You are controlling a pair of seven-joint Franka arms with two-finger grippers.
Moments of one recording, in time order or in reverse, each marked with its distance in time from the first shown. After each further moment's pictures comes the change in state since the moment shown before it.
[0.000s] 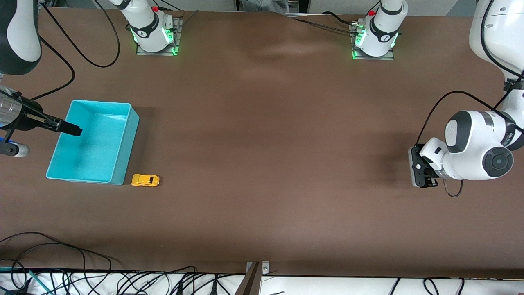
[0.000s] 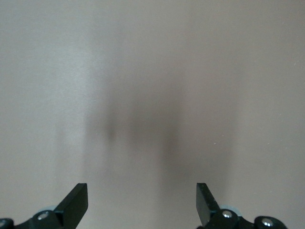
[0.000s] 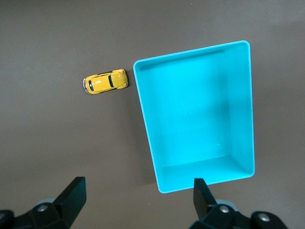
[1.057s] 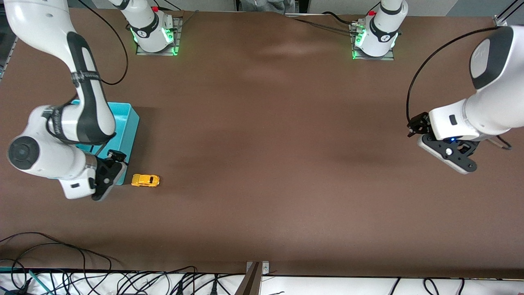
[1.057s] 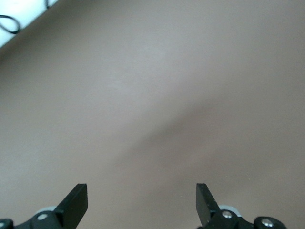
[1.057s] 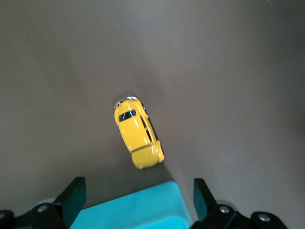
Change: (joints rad) left arm -0.137 -0.298 -0.029 0.161 -0.009 -0.276 -0.961; right arm 0.030 0.373 0.051 -0.014 0.051 0.466 -1.350
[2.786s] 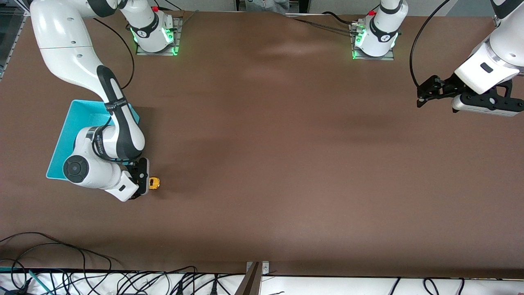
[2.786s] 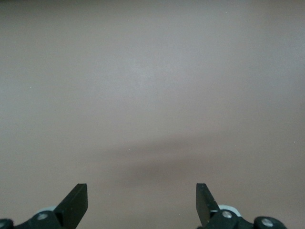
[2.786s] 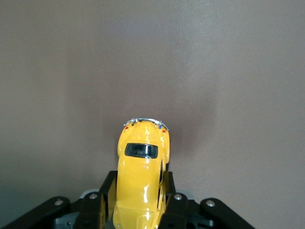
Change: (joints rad) left arm -0.132 -0.322 0.193 -0.302 -0.134 0.054 -0.379; right arm -0.001 0.157 0.036 -0.005 0.001 0.147 -0.439
